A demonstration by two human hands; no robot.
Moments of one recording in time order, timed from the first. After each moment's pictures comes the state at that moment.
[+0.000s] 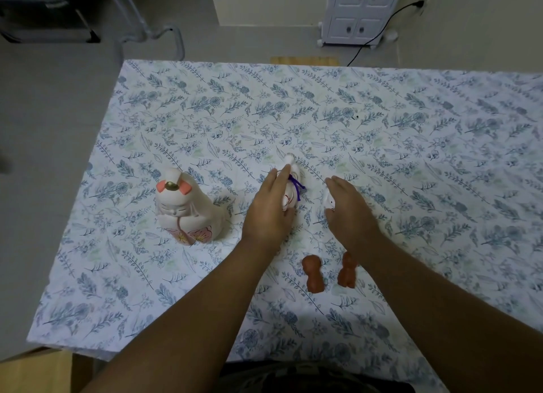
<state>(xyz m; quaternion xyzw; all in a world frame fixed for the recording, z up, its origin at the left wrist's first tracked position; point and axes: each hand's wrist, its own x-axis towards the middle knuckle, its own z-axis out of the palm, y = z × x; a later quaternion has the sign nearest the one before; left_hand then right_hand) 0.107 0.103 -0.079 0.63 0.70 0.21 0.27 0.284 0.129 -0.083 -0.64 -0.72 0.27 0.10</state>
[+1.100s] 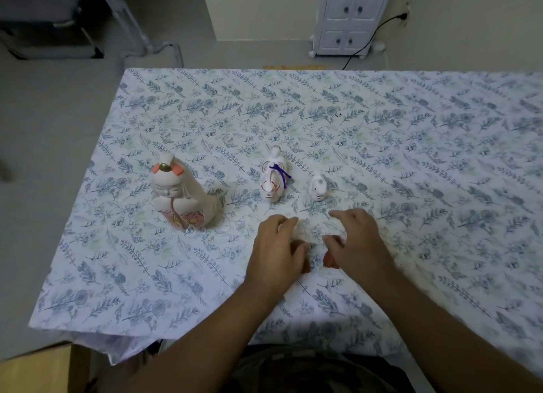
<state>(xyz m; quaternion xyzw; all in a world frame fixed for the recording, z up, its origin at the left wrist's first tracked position) 0.151 0.002 -0.066 0.66 0.68 0.20 0.25 0.333 0.037 -0.066 -0.66 -0.68 0.29 0.13</state>
